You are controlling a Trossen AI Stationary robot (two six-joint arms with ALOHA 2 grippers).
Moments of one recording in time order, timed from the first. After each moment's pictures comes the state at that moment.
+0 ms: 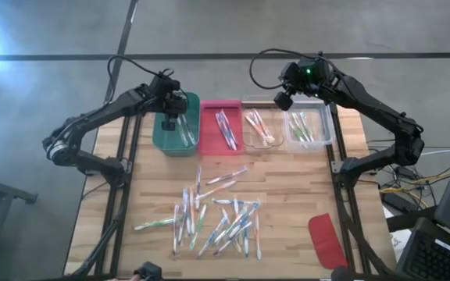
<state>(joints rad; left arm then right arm) 0.77 1.31 1.07 -0.58 -0.02 1.02 -0.63 1.33 1.45 -0.68 0.24 -0.26</state>
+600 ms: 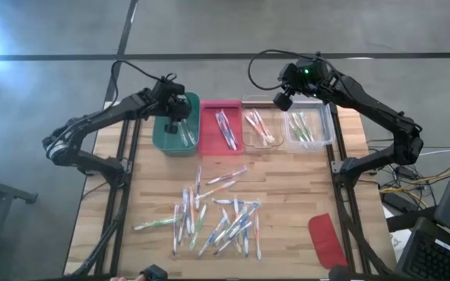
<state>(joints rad) 0.73 1.31 1.01 -0.49 0.00 1.07 -0.63 1.34 1.44 -0.68 0.24 -0.29</state>
